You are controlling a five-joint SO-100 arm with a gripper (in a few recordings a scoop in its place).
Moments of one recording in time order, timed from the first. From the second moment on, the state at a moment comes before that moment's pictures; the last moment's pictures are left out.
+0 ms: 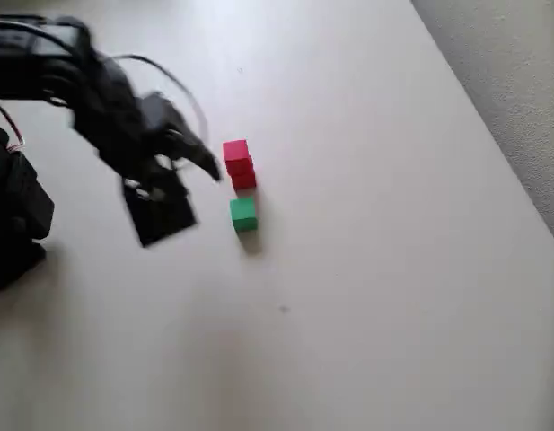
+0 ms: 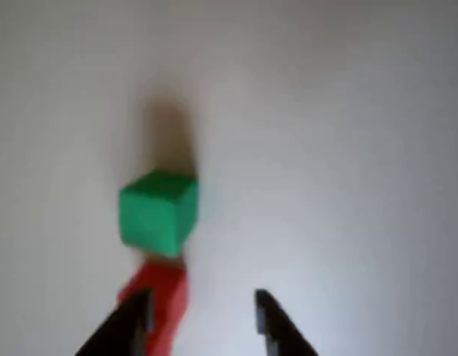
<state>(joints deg) 15.4 106.4 115.6 64.8 -11.9</state>
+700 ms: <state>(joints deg) 15.9 88.2 100.9 65.2 -11.4</state>
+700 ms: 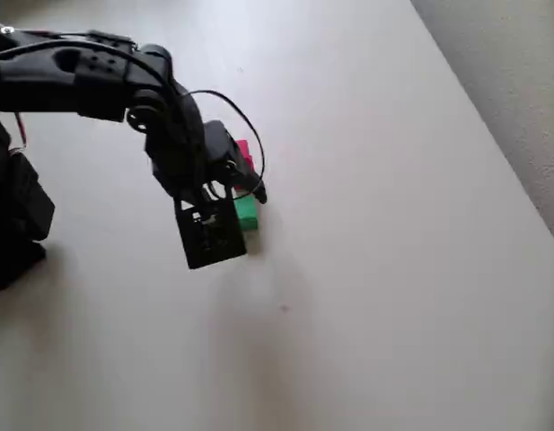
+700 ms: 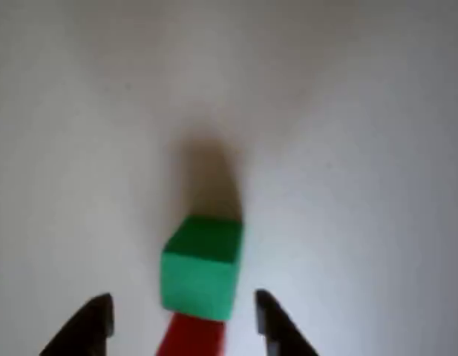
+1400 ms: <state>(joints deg) 14.9 81.5 99.8 62.9 -10.7</state>
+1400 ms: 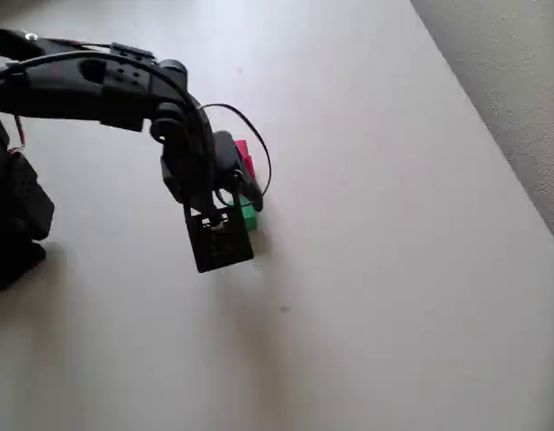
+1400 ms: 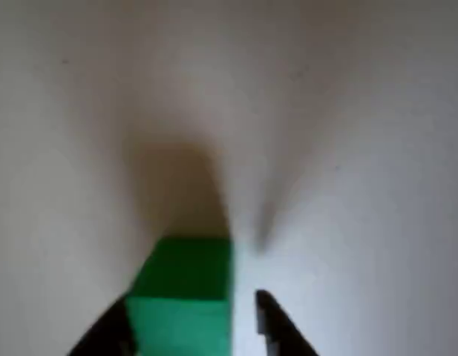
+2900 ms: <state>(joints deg) 3.8 87.9 76.9 87.6 -3.2</state>
